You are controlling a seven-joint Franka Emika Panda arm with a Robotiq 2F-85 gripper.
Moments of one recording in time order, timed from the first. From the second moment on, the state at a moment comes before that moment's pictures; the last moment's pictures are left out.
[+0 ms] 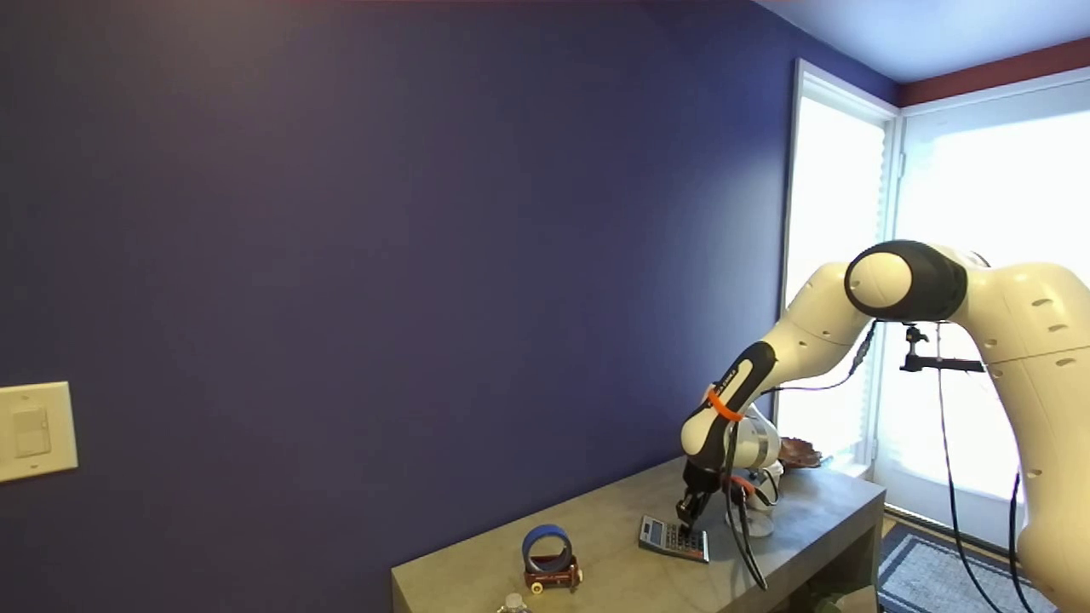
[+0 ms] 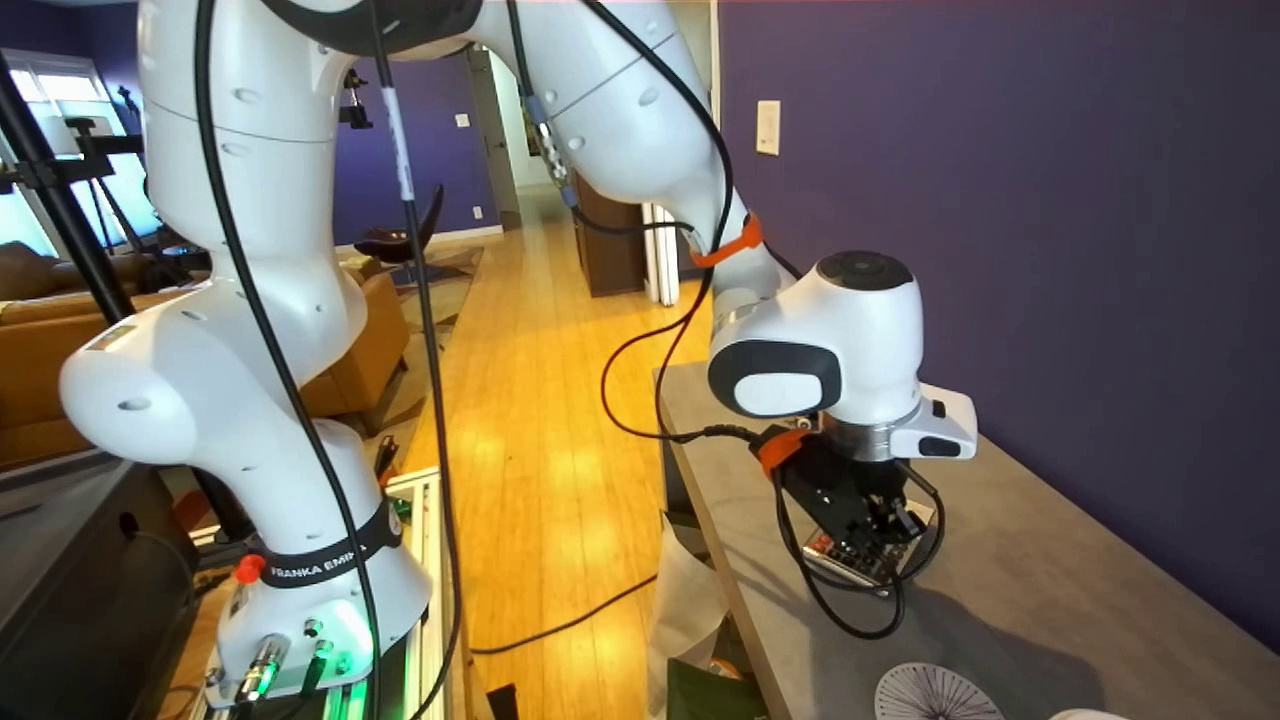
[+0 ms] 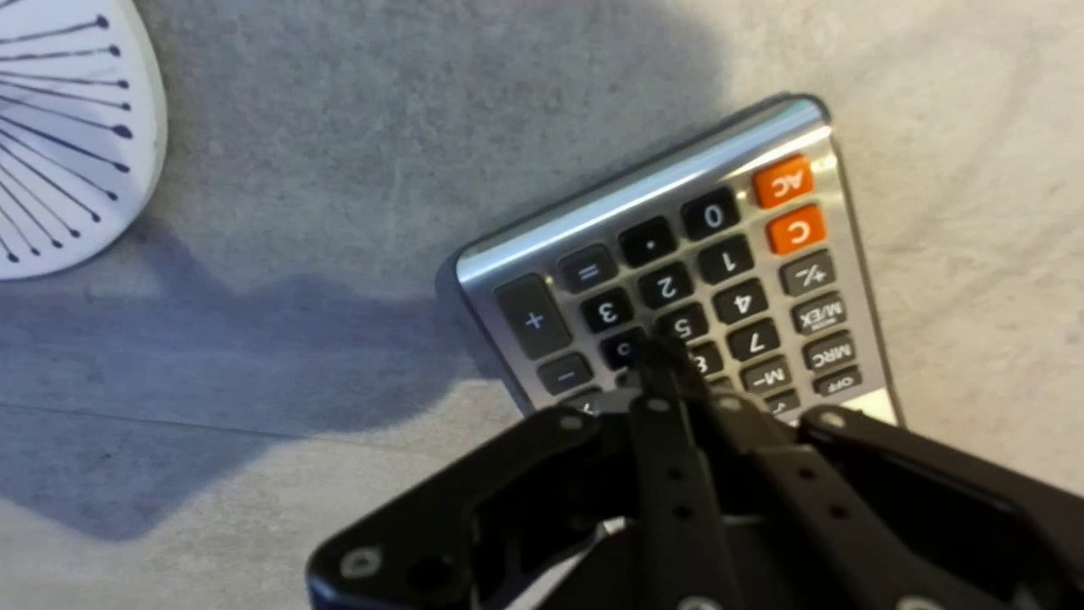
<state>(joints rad) -0.45 0.44 0.14 -2.25 0.22 2.87 -0.55</state>
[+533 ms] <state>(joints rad) -0.45 0.44 0.16 -2.25 0.22 2.87 -0.55</state>
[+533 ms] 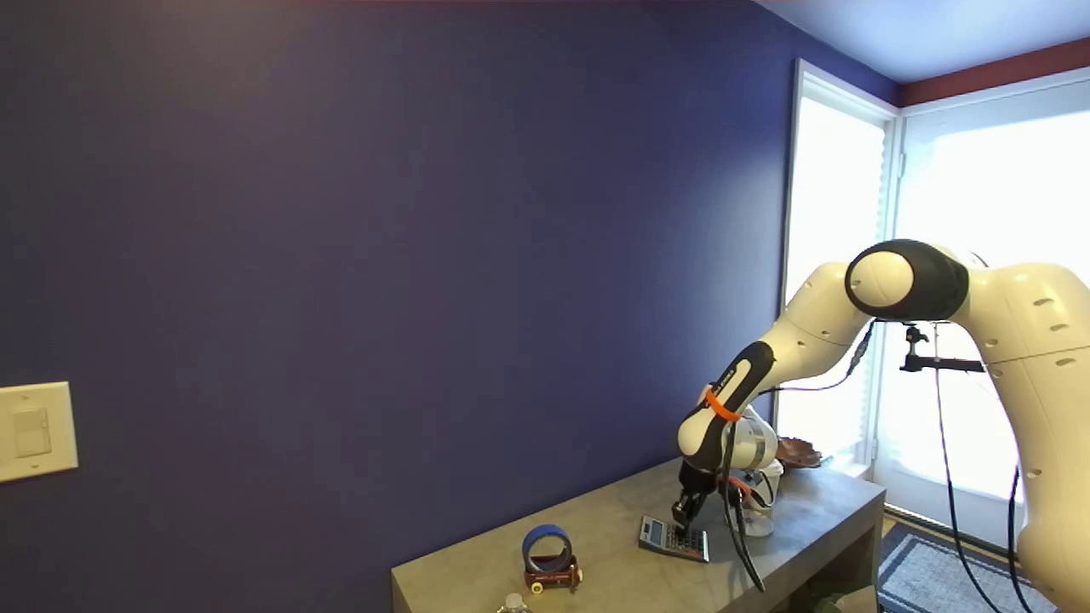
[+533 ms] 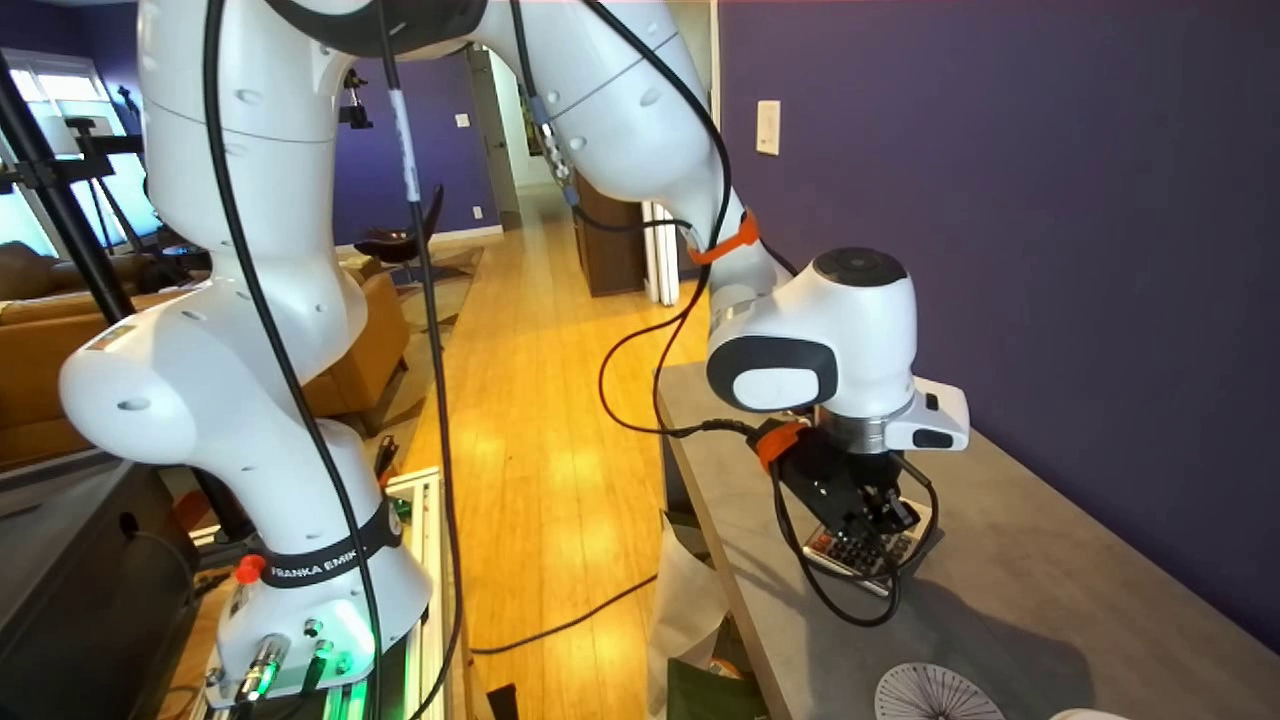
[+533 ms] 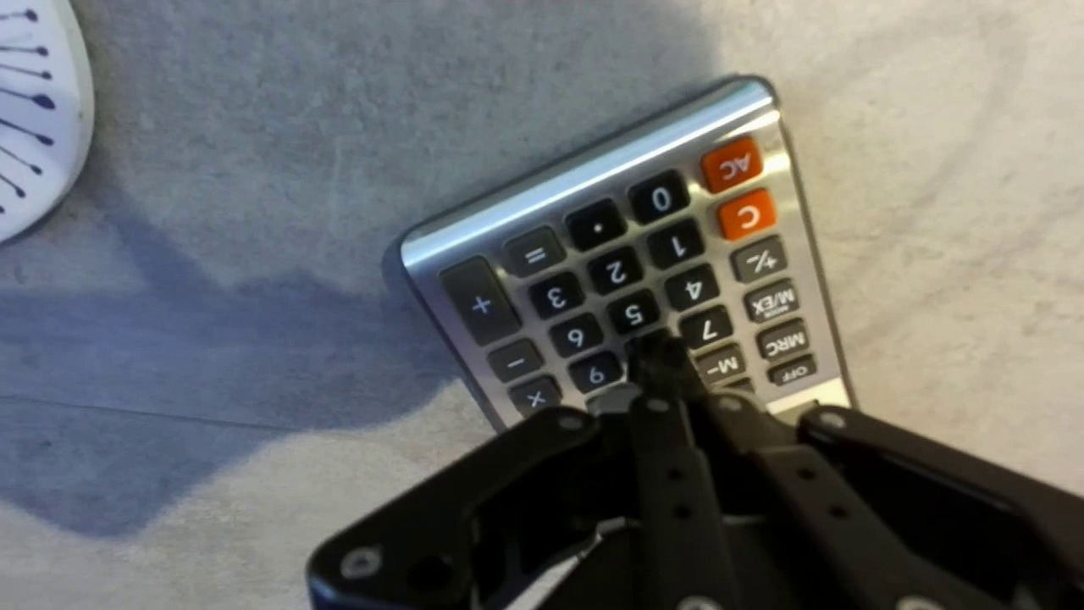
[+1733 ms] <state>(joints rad) -0.46 0.45 0.17 -2.25 0.22 2.87 -0.55</state>
